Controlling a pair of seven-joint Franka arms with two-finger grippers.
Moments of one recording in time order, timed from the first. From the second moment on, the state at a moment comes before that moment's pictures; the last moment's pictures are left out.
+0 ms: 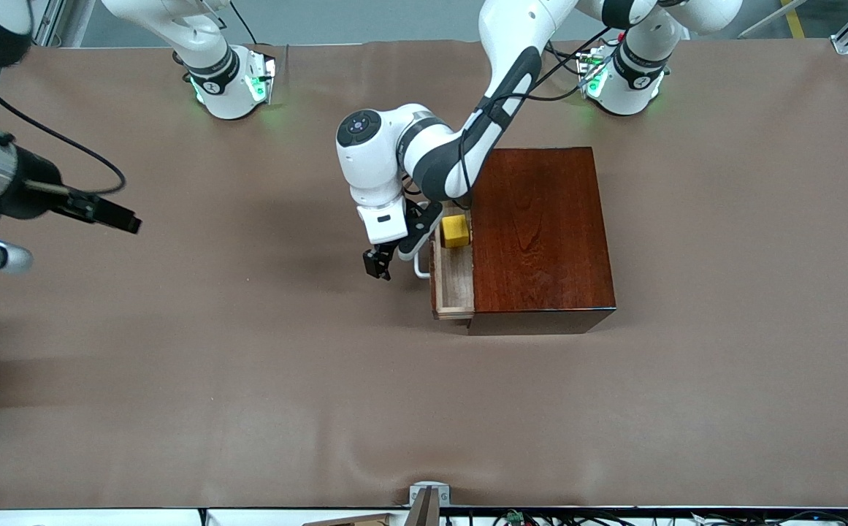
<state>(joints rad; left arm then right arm) -1.04 0.85 0.19 -1.18 0.13 2.07 -2.00 0.13 0.28 -0.04 -1.13 0.10 1.28 0.34</state>
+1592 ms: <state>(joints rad) -1.02 0.71 0.19 -1.17 0.13 1.86 -1.78 0.01 -0.03 -0.04 -1.55 0.00 1.42 -0.21</state>
